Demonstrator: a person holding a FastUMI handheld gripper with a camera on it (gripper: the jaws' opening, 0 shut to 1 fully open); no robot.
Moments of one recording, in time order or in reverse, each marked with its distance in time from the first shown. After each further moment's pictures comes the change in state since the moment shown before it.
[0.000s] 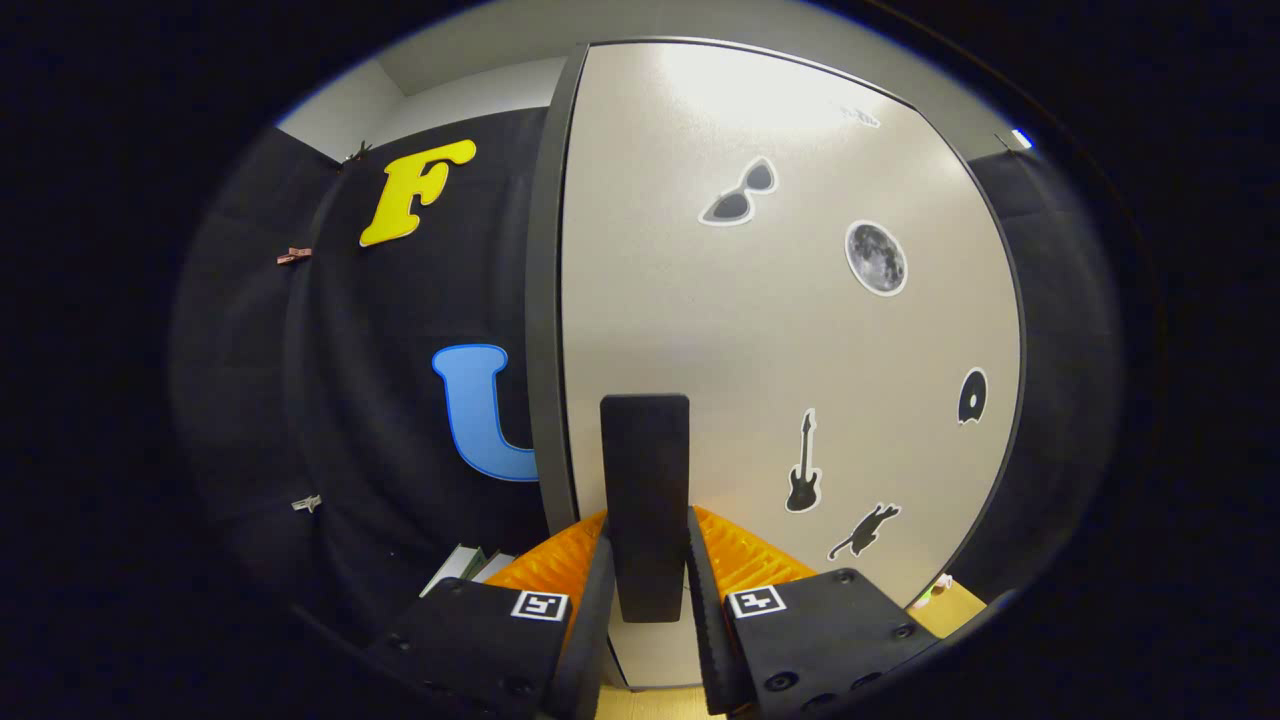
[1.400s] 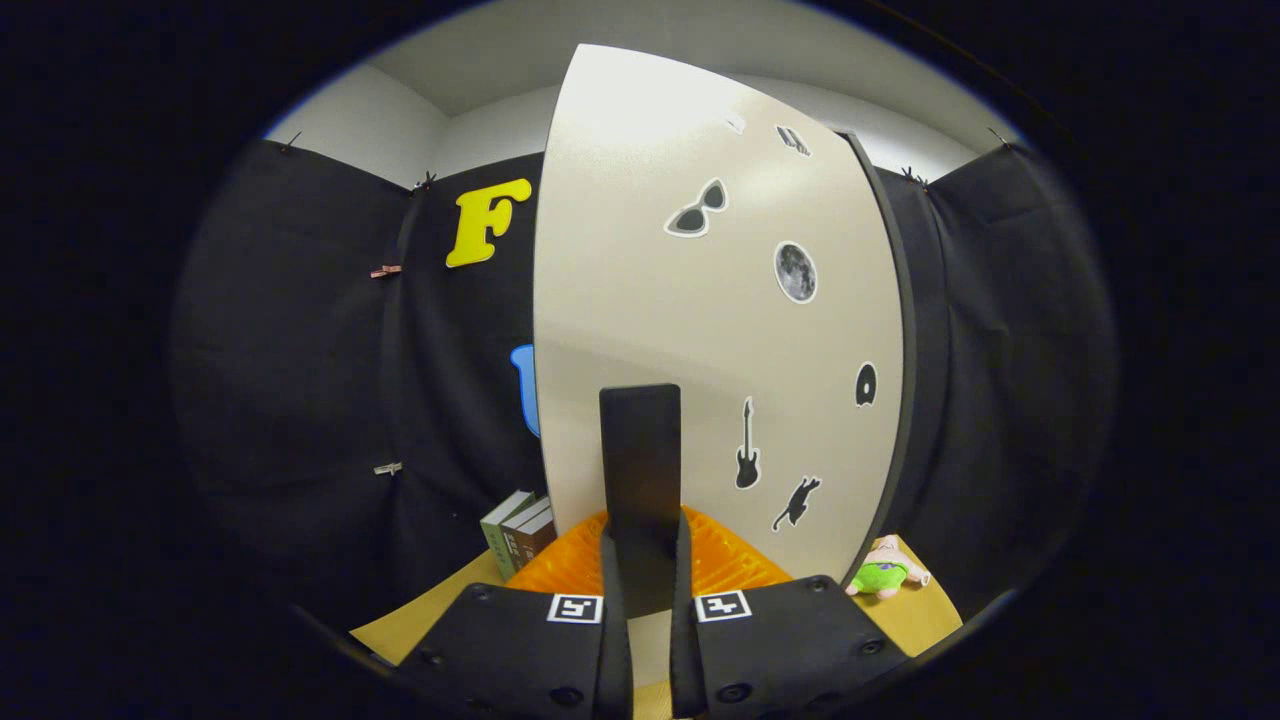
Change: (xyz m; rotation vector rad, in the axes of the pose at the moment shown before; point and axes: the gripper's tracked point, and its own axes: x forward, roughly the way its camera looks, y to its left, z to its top) arm -0.095 -0.047 0.006 -0.010 -0.016 0.198
